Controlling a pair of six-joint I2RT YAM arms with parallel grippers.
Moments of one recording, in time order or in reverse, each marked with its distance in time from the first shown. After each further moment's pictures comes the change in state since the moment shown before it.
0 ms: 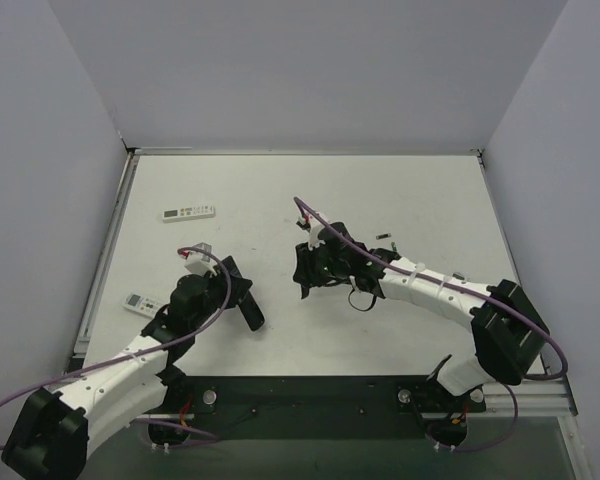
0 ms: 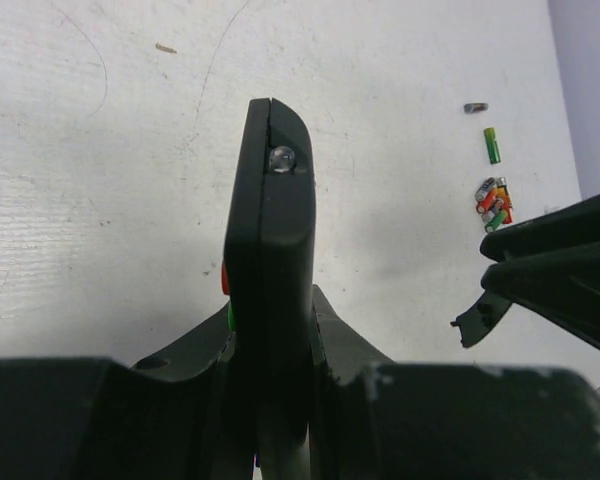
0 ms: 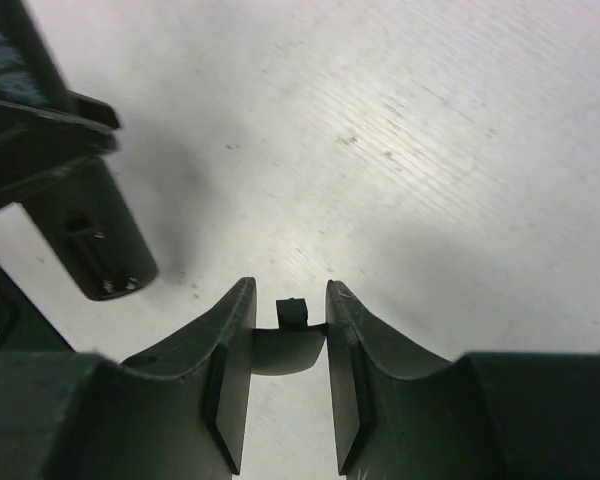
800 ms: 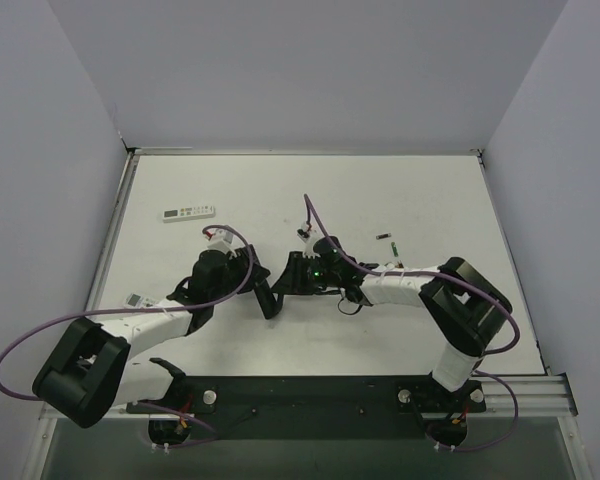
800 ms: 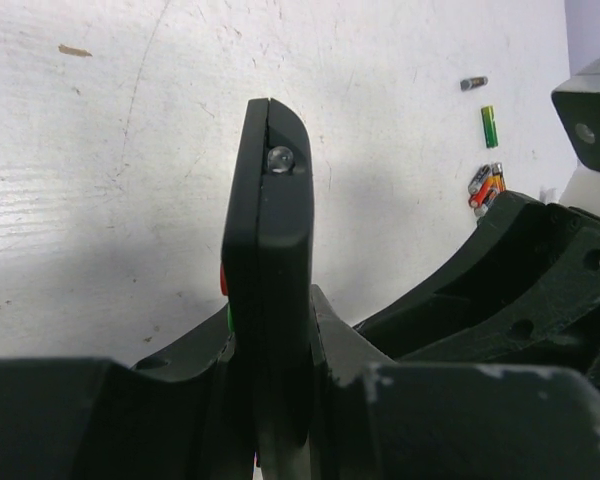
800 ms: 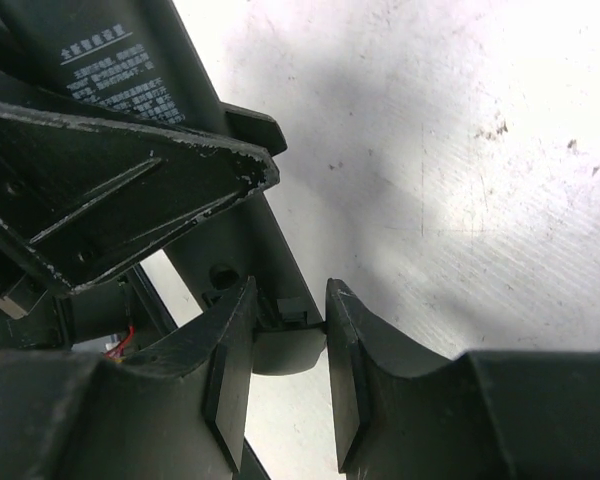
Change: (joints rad) left arm 0.013 0.378 0.138 0.176 0.146 0.009; right arm -0.033 0.233 -0.112 0.416 -0.221 0.431
